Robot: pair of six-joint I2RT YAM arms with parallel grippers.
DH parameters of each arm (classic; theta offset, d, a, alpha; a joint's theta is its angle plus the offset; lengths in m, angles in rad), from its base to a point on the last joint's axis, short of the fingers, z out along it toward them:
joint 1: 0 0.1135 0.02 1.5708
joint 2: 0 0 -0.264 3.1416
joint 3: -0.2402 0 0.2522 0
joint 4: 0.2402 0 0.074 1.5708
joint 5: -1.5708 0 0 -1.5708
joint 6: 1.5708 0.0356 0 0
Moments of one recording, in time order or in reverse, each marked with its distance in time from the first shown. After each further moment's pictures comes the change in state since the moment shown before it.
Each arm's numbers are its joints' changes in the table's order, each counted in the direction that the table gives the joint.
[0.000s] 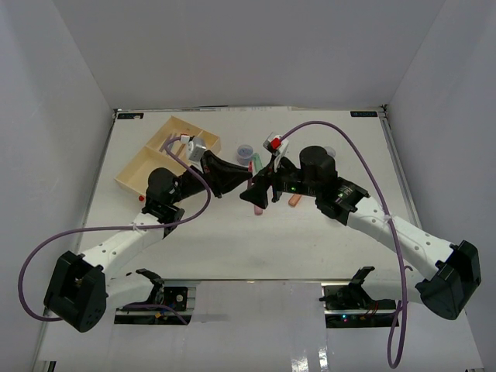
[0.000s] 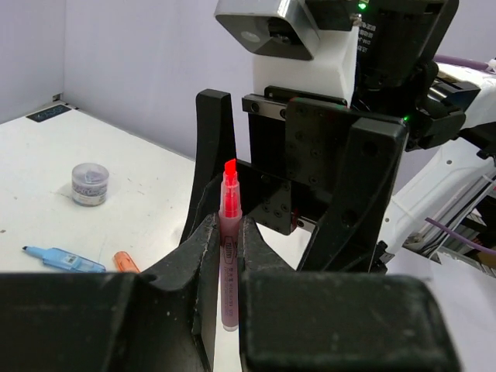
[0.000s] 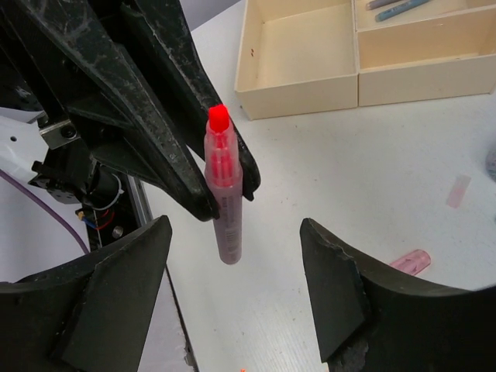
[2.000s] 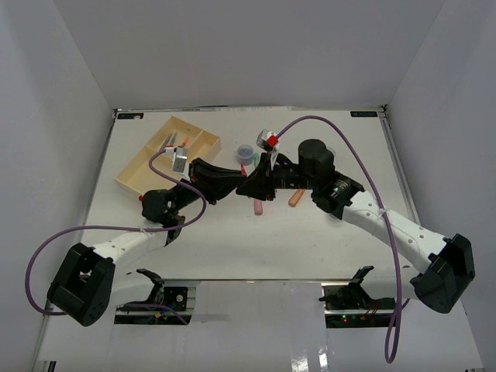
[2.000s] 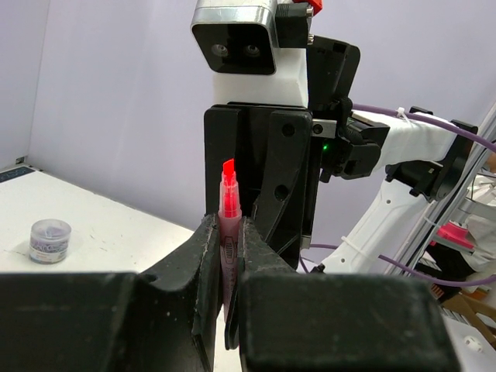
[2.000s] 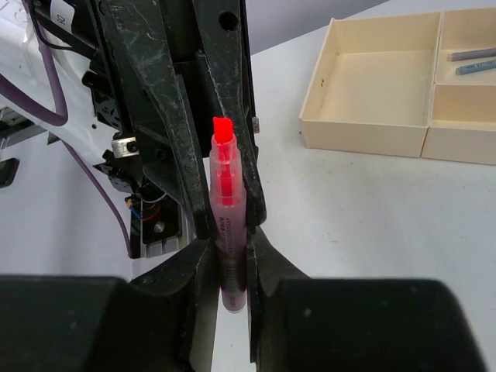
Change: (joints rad) left arm 0.000 -0.047 0.164 -0.512 0.054 -0.254; right arm -0.018 -0.057 -0.048 -0.100 0.240 0.000
